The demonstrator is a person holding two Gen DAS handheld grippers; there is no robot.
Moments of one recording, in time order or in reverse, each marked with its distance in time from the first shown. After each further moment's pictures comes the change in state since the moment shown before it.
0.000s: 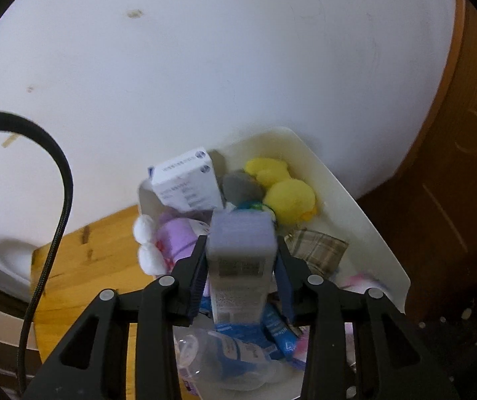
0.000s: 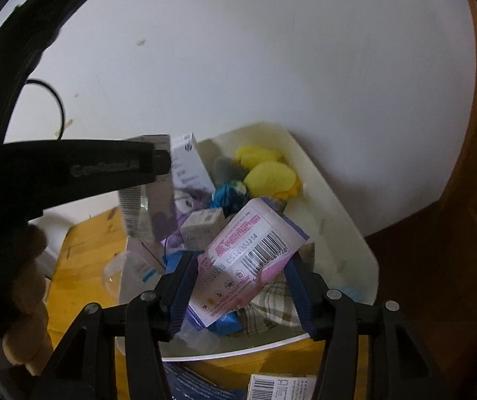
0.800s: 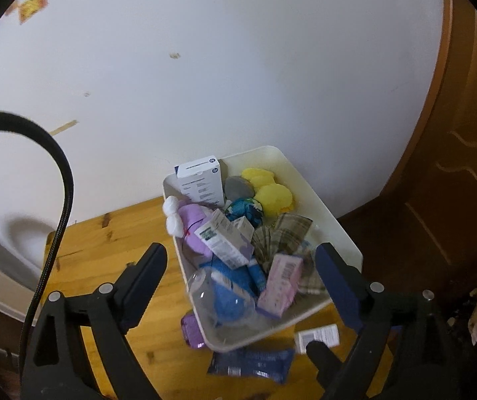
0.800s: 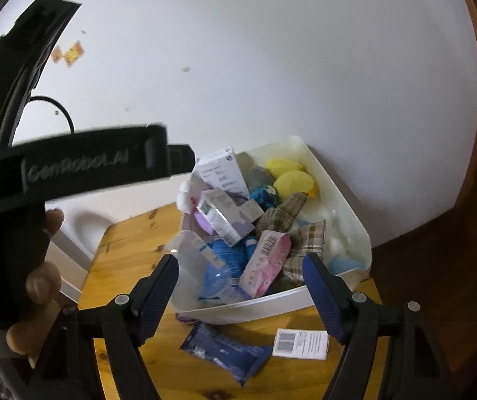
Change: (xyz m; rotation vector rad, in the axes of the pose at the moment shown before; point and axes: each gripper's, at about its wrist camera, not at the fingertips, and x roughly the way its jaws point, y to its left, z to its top) left arm -0.107 0.008 -0.043 -0.066 -0.110 -0.011; right arm -0.095 0.006 -0.037 -0.021 -0.089 0.109
